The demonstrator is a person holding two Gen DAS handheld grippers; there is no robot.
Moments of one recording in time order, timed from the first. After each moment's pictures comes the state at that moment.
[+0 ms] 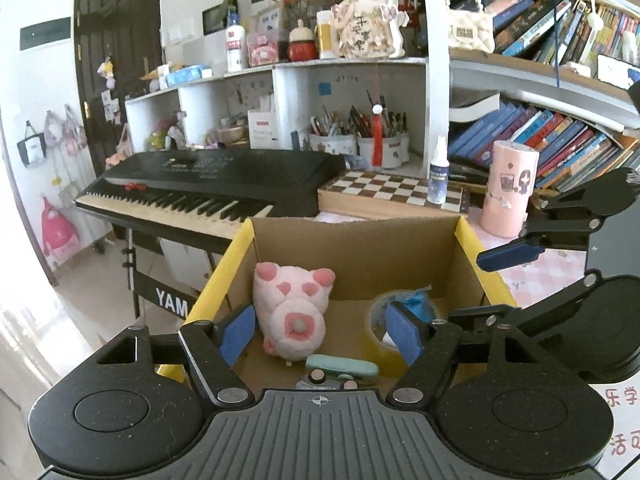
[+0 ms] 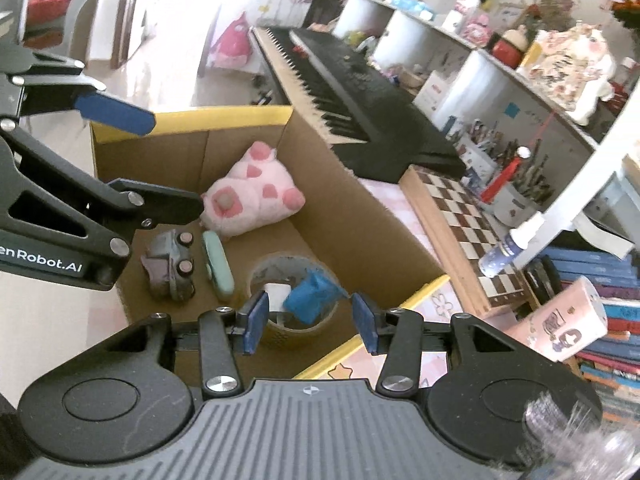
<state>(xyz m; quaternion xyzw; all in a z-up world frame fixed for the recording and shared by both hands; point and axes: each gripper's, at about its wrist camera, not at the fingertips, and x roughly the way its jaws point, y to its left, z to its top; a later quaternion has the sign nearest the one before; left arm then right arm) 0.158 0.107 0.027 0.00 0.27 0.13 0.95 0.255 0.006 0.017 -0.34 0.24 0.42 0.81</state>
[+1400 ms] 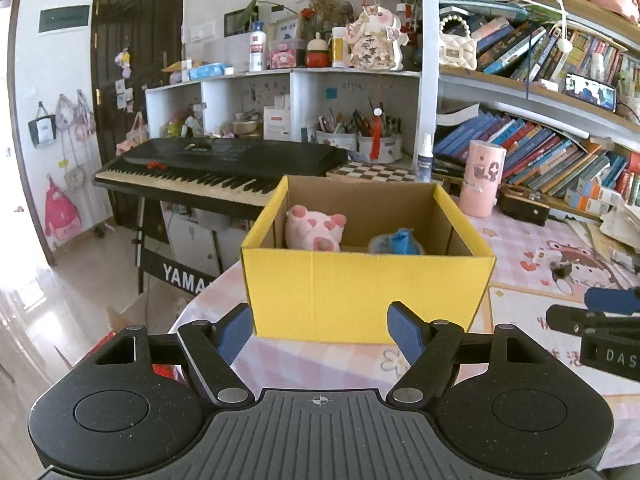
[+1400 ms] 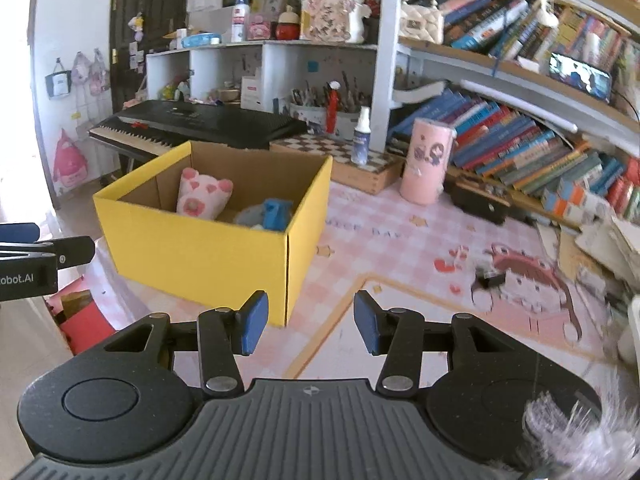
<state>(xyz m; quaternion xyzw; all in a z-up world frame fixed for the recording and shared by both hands) 0.017 0.114 0.023 -0.03 0.26 0.11 0.96 0.072 -0.081 0.014 -0.08 0.27 0.18 0.94</state>
